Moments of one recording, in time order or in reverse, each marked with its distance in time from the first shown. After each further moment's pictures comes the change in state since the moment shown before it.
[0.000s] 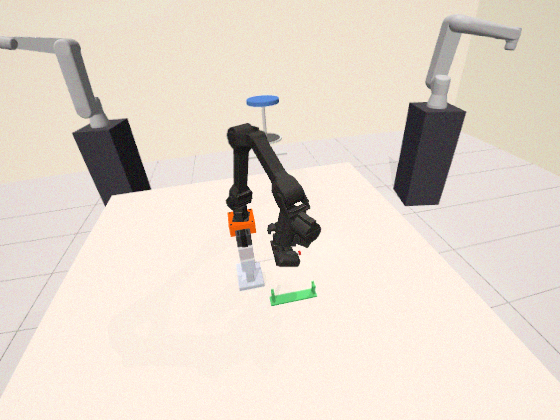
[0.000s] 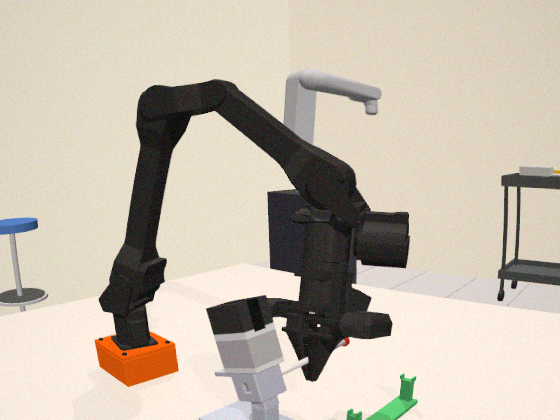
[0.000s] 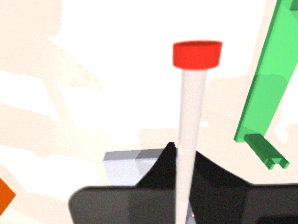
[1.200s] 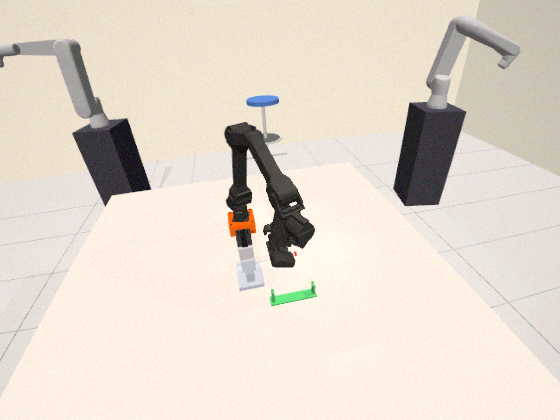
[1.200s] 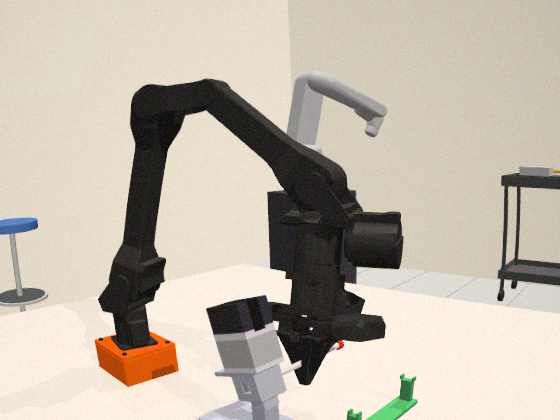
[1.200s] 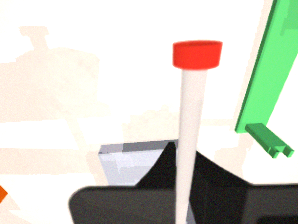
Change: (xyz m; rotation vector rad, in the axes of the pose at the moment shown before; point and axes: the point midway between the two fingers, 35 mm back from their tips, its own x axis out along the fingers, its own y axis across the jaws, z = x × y) arm 0.004 0.000 -0.013 0.004 -0.001 -0.018
